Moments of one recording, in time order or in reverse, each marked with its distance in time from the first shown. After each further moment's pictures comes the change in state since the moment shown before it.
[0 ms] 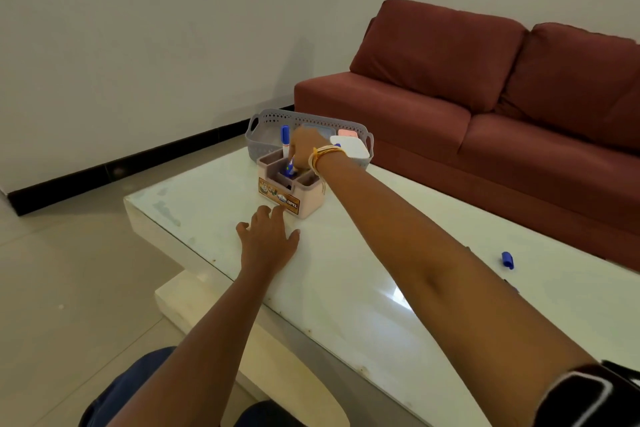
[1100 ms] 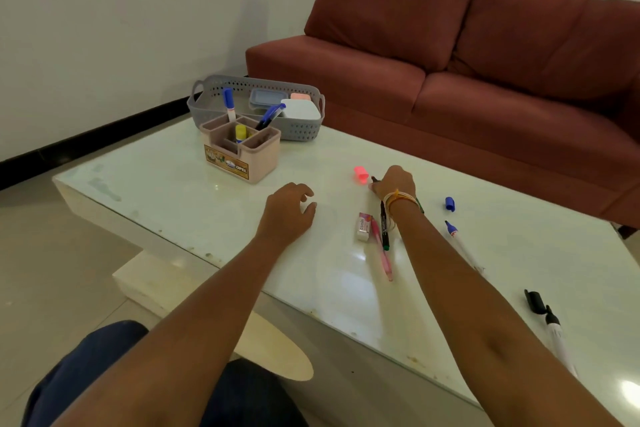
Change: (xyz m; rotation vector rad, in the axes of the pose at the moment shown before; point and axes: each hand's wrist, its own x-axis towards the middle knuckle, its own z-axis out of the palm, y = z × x) left_hand -0.039 0.095 0.022 -0.455 -0.004 0.363; right_hand -0.169 0.213 0.057 0.164 0.187 0.774
